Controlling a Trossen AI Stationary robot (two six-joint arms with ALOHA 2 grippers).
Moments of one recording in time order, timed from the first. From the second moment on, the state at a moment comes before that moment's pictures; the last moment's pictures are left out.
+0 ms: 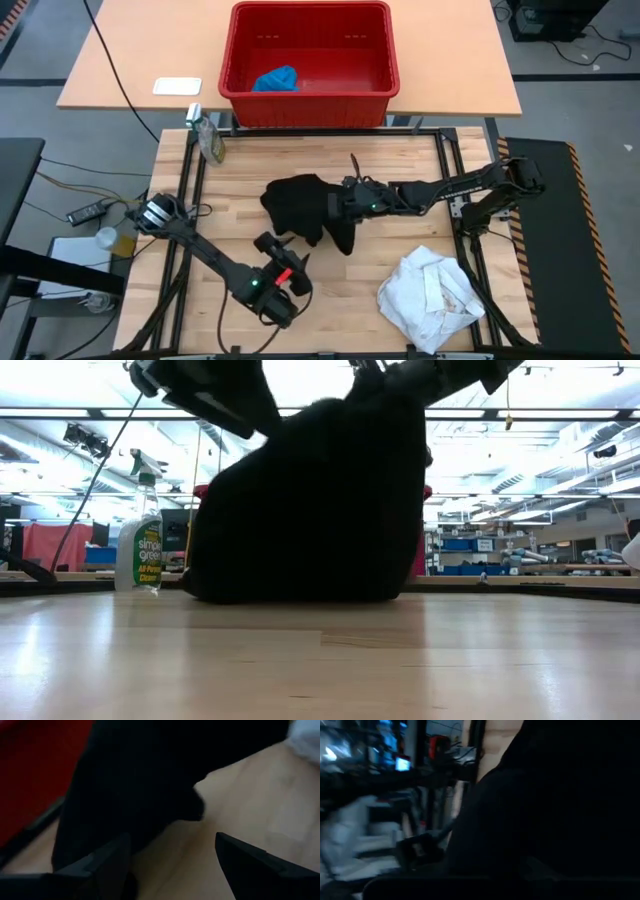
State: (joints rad) left arm -0.62 1.89 1.45 -0.97 -1.11 -1.08; right arm 0.05 1.54 1.00 0.10 0.08 1.46
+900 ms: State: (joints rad) left arm -0.45 1.93 1.45 -0.87 -1.16 -0.86; right arm 0.05 1.54 1.00 0.12 0.15 1.70
